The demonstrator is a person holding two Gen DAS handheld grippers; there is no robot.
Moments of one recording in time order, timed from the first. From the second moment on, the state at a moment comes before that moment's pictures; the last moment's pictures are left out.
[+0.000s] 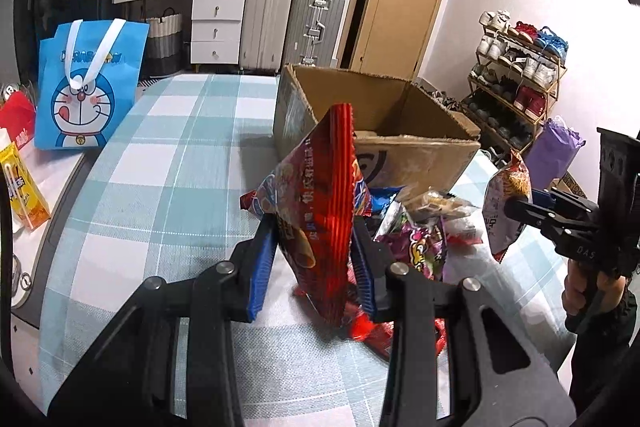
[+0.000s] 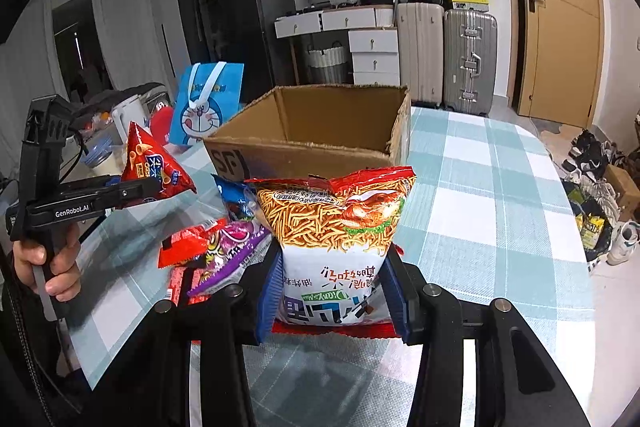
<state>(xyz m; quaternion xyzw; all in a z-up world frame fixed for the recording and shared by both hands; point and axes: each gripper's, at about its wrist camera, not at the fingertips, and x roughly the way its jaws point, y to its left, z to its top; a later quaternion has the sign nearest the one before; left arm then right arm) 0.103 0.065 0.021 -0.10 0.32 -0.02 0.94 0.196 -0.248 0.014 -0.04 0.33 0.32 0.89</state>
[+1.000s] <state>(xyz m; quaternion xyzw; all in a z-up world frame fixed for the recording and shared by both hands) 0.137 0.033 0.087 -0.07 0.26 -0.03 0.96 0.210 -0.237 0.069 0.01 0.28 0.32 0.91</state>
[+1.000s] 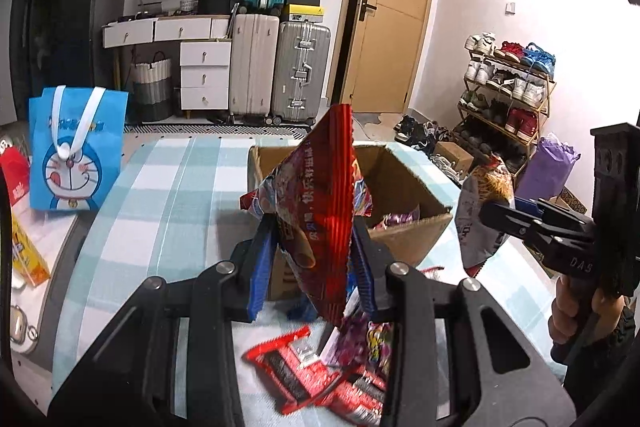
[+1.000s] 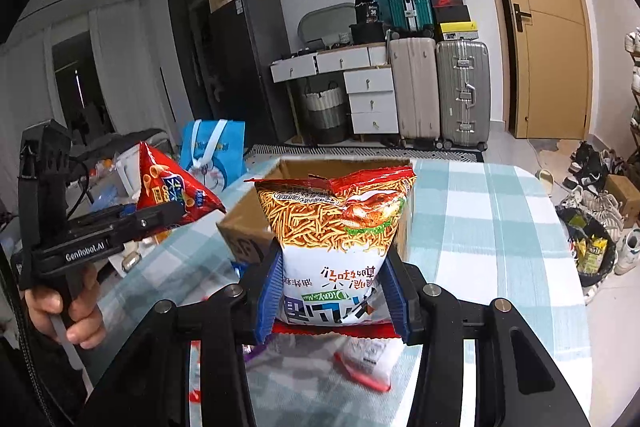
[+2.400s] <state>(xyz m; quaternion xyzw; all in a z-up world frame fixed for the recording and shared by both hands) 0.279 0.012 0.033 -0.03 0.30 0.01 0.95 0.323 -0.170 0.049 0.02 0.31 0.31 0.90</state>
